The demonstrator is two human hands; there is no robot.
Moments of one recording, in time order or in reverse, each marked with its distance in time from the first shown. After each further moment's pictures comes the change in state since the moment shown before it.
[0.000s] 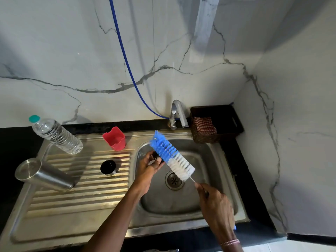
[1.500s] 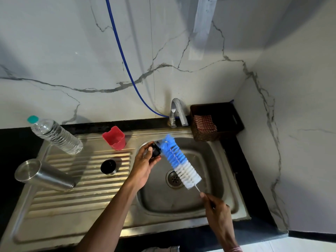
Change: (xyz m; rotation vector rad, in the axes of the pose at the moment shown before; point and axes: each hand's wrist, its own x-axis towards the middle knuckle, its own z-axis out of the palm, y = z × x) left_hand 0.010 0.024 -0.004 -0.131 0.077 -0.087; right_hand 0.002 0.058 0.043 0.357 -0.028 0.052
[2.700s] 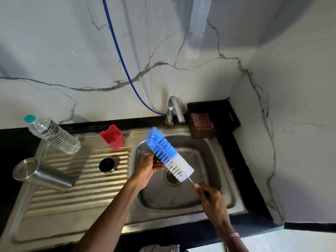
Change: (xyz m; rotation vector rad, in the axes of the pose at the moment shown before) left_hand -0.026 0.000 0.019 0.183 -0.006 -0.153; right_hand 0.012 -0.007 -0.001 0.010 -0.060 -0.214
